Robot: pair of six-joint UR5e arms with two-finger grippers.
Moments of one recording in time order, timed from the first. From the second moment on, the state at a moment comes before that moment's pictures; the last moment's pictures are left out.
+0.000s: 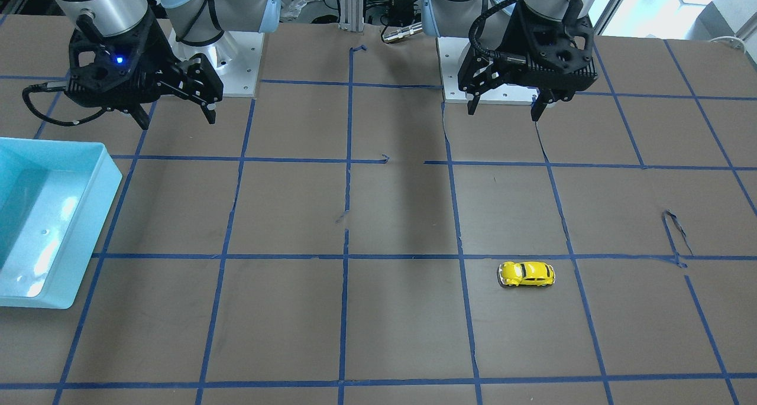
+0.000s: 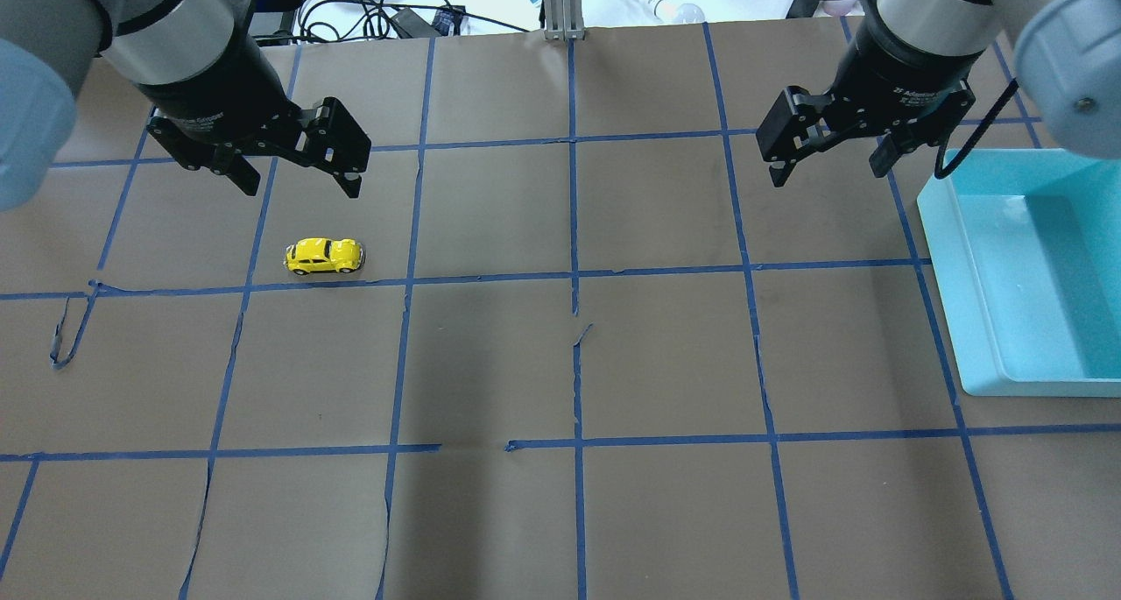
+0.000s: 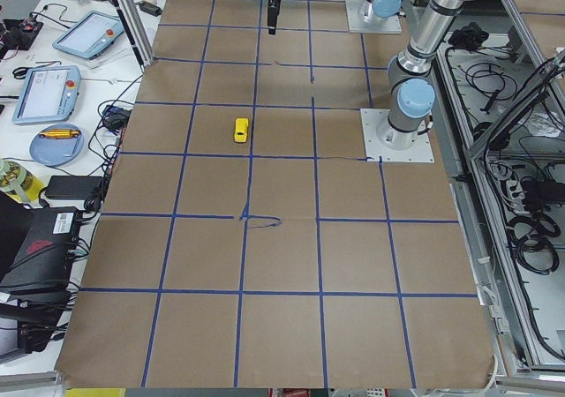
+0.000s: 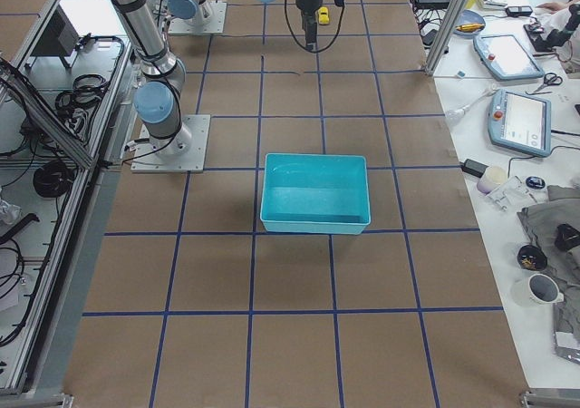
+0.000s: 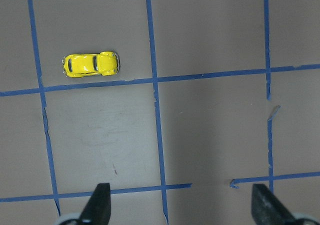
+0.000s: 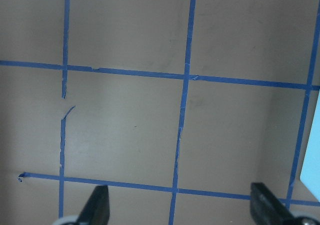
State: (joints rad) left arm -1.60 -1.51 -1.57 -1.59 1.56 0.05; right arm 1.55 -1.61 1.60 -1.58 -1.51 -0.11
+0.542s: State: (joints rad) left arm -1.53 -1.60 -1.61 -1.49 1.56 0.48; right arm 1.55 -1.62 1.61 -1.57 -1.51 -0.11
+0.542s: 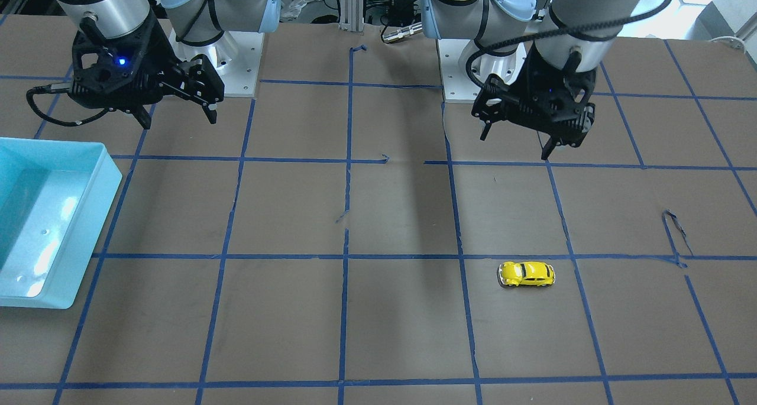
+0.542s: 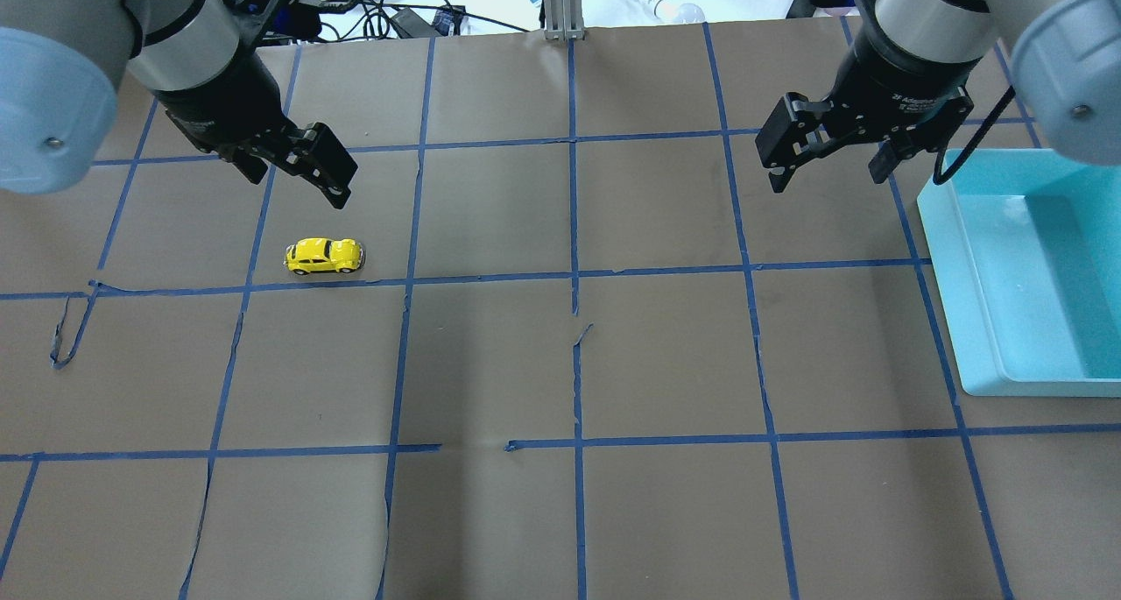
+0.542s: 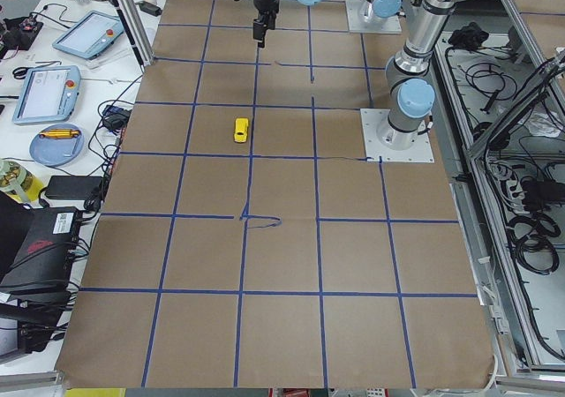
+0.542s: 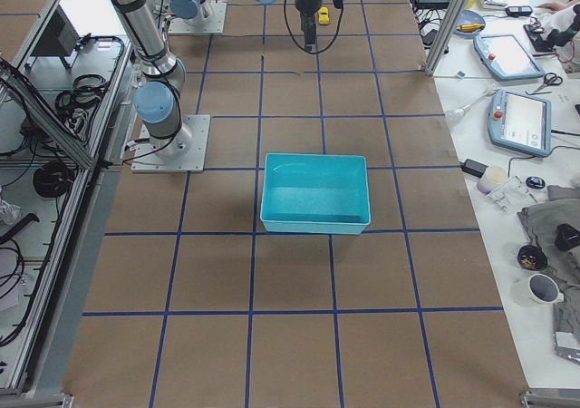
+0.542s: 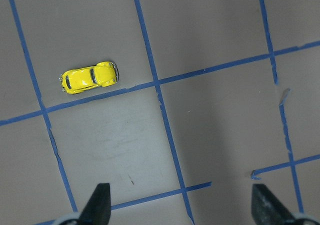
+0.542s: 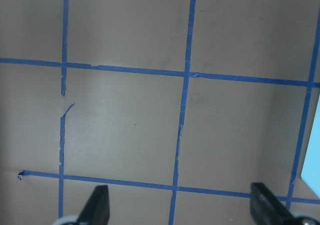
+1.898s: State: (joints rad) left arm -1.39 -2.03 -1.67 -1.09 1.65 1.94; right arm 1.55 -1.62 1.61 -1.57 -1.51 -0.11
